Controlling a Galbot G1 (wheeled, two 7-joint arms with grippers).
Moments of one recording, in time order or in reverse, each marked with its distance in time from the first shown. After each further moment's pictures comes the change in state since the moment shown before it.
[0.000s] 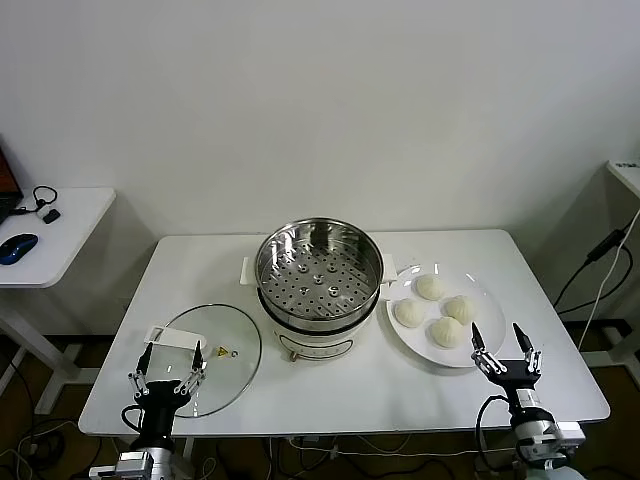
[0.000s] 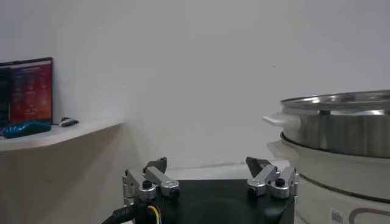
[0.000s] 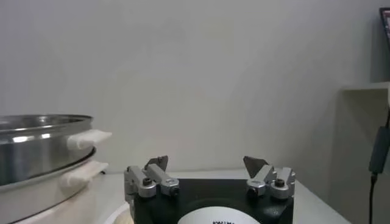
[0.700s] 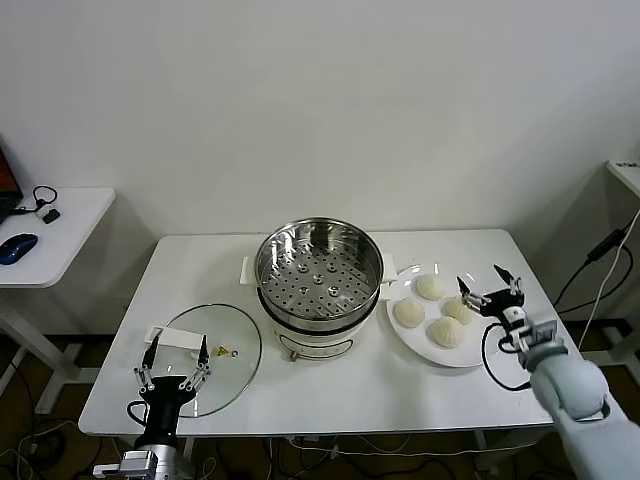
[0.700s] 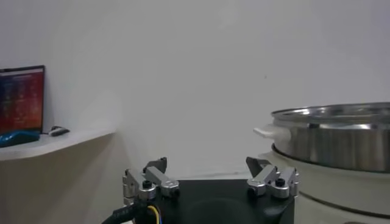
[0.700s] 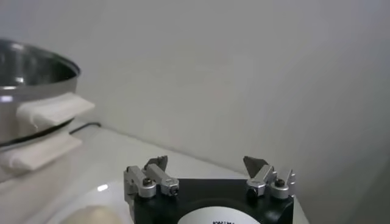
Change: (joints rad) left arm -0.002 0.000 0.019 -0.010 -0.002 -0.030 0.013; right arm 0.496 -0.365 -0.239 -0.143 -0.100 -0.495 -0.185
